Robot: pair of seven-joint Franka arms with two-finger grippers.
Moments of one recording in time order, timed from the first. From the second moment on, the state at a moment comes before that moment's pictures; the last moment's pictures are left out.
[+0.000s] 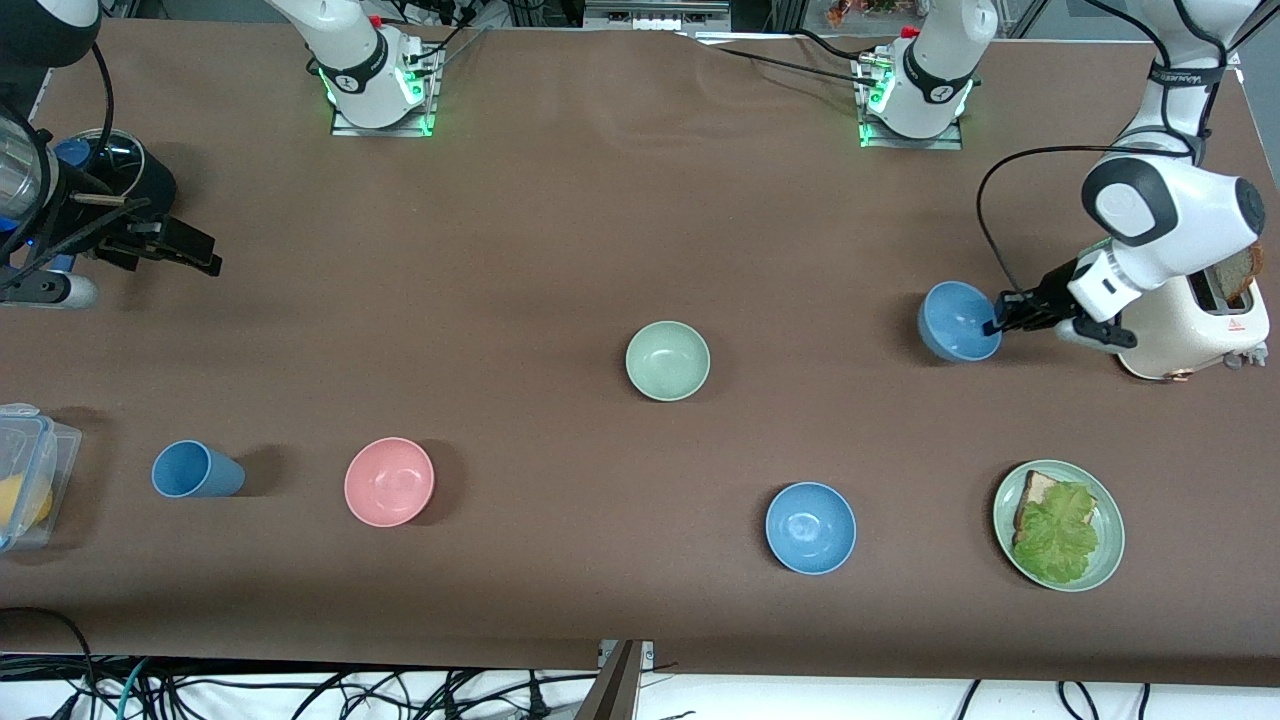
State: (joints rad) left arm -0.04 0.18 0.19 -2.34 -0.68 2.42 0.72; right arm 0.07 0.11 -0.02 -1.50 0.03 1.54 0.12
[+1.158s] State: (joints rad) left arm -0.67 0.44 0.15 -1.86 -0.35 2.42 -0.39; right arm 0.07 0.11 -0.02 -1.50 0.03 1.54 0.12
